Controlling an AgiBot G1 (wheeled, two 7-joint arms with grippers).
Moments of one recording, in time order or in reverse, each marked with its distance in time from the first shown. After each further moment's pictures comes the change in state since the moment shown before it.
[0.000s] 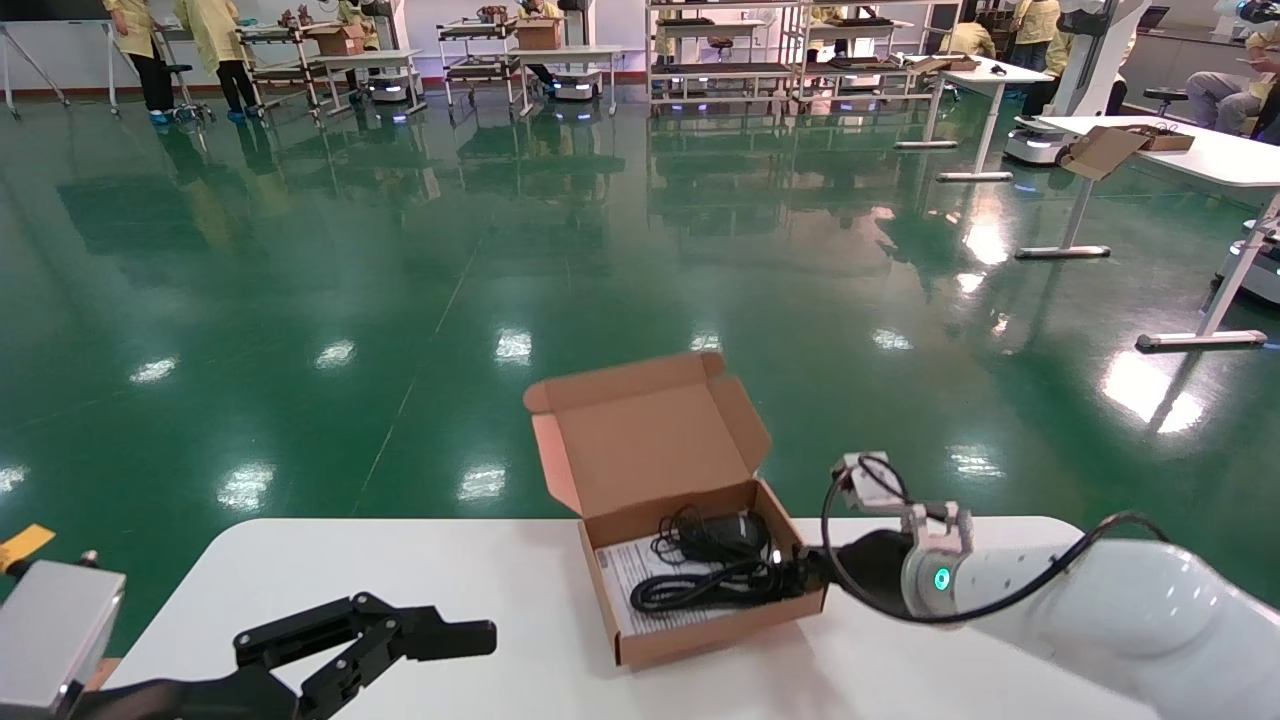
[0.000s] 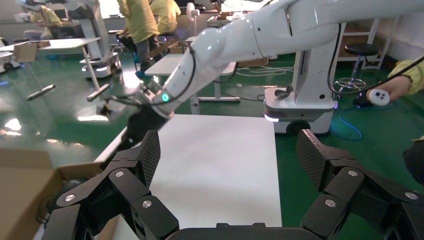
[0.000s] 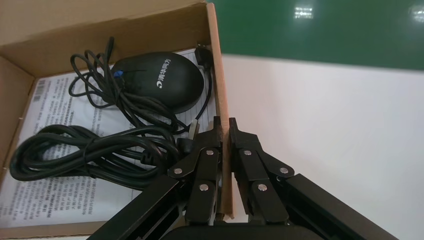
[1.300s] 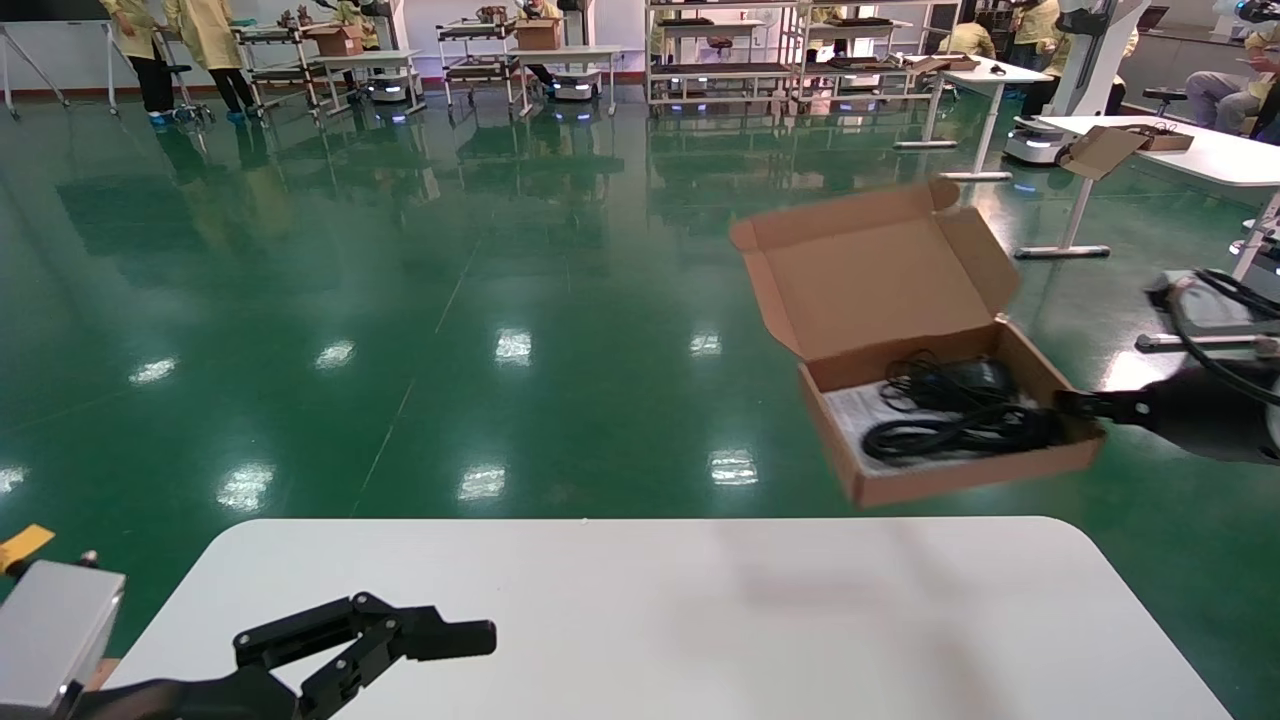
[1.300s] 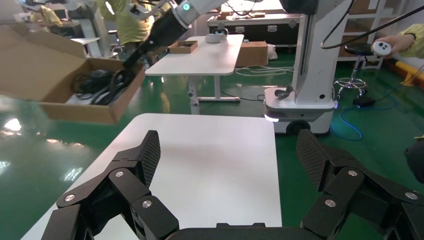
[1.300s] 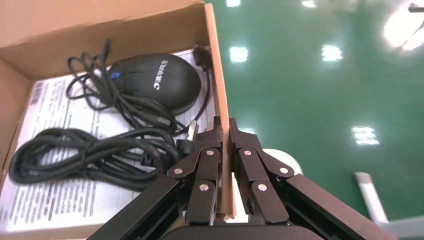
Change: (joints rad) left arm 0.000 0.000 0.000 0.000 0.000 0.000 0.000; right arm 0.303 0.294 0.014 -0.143 0.014 -0.208 -0.187
